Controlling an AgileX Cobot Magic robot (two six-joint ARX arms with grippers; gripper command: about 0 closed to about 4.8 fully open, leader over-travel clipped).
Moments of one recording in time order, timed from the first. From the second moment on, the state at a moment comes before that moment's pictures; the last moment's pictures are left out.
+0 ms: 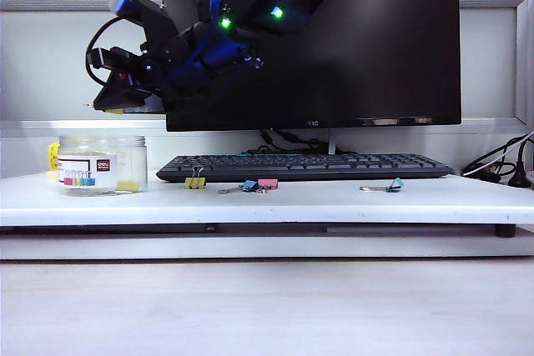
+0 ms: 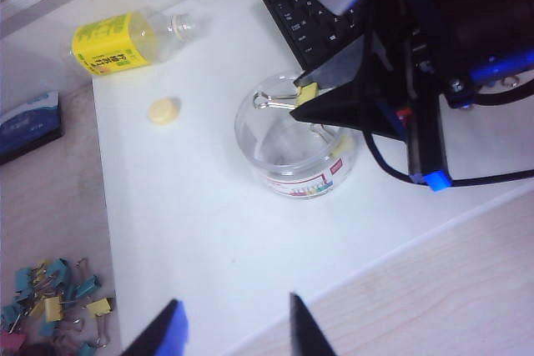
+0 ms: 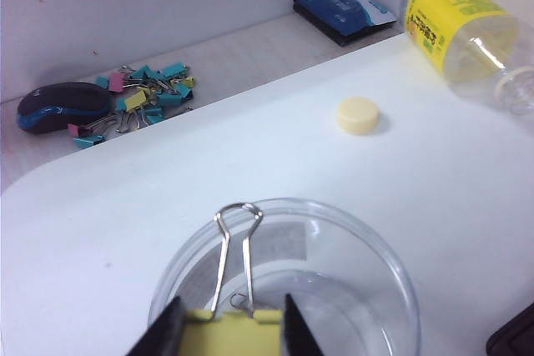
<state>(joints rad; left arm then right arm) -0.49 0.76 1.02 -0.81 -0.31 0.16 0.76 2.14 1.62 0.22 -0.35 -0.05</state>
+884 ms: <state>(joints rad) -0.49 0.76 1.02 -0.82 -0.30 0.16 0.76 2.16 1.62 0.21 -0.35 -0.05</state>
